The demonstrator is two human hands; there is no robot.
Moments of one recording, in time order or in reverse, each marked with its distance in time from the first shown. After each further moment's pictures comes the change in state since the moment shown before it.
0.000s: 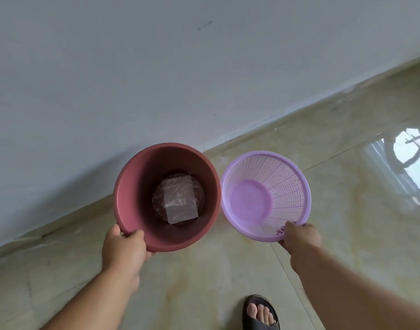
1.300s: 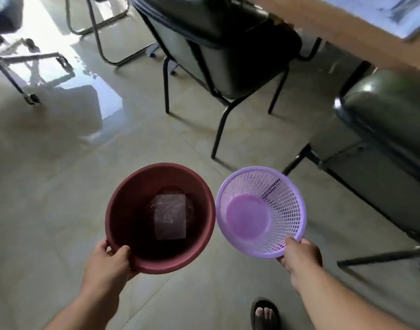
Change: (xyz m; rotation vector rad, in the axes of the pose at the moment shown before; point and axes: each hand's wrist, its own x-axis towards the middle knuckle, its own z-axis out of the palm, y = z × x) left_hand -0.478 -0.026 0.221 1.193 -1.329 0.765; right_hand -0.214 0.334 -0.332 1.296 0.867 0.910
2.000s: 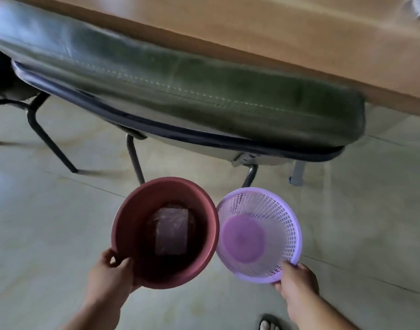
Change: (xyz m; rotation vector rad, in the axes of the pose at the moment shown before) left_hand -0.190 -0.125 0.299 0.324 -0.412 0.051; right_hand 0.155 0.228 -0.294 0.364 0.309 0.349
